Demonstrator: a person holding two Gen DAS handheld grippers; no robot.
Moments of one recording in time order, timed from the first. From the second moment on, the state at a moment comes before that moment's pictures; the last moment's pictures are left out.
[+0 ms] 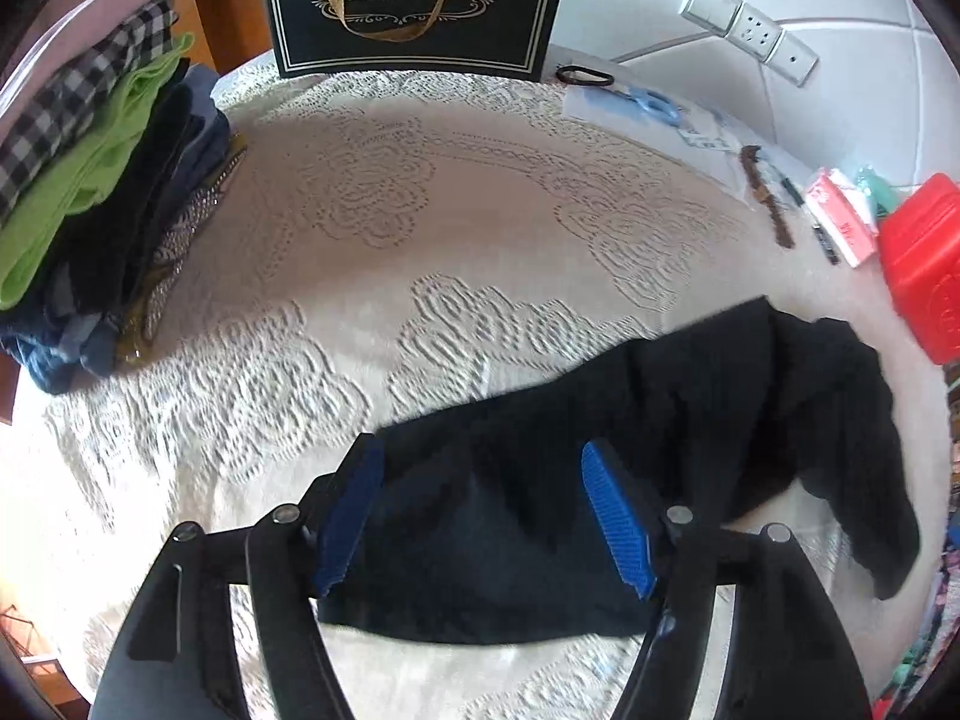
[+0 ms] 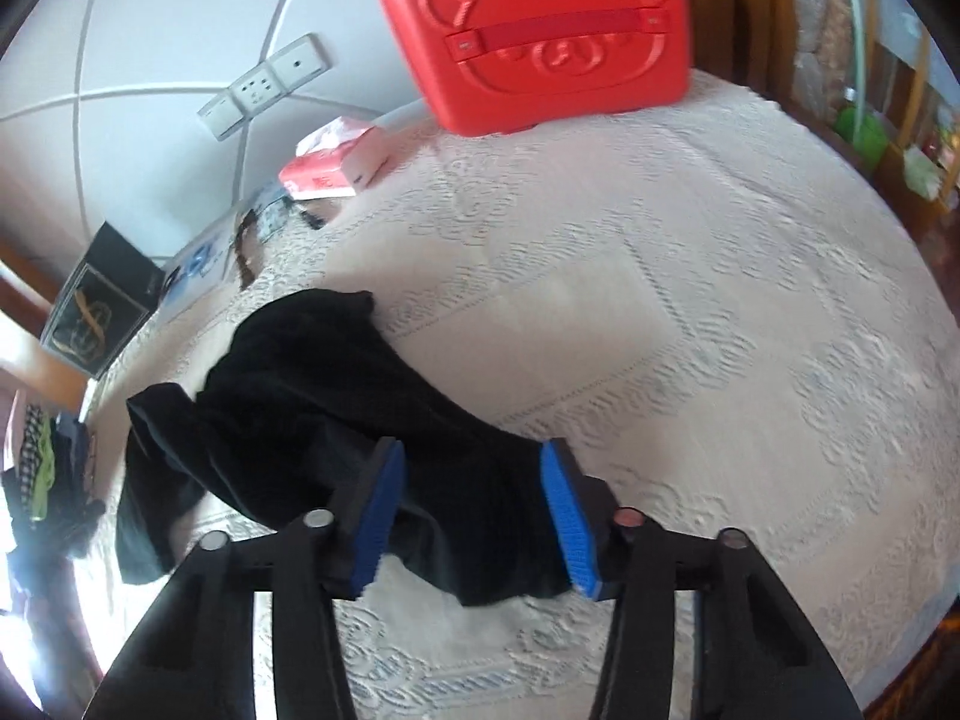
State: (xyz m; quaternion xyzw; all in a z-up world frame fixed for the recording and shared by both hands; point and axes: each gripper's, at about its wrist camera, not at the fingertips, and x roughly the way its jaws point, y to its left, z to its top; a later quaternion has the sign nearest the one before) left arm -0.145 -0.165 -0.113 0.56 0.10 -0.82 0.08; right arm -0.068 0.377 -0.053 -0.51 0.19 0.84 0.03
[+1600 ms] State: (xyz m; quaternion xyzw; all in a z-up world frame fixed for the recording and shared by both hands) left arm -0.110 -0.190 -0.032 0.51 0.08 -0.86 -0.03; right arm -0.016 0.399 0.020 -0.39 0.14 0.91 0.02
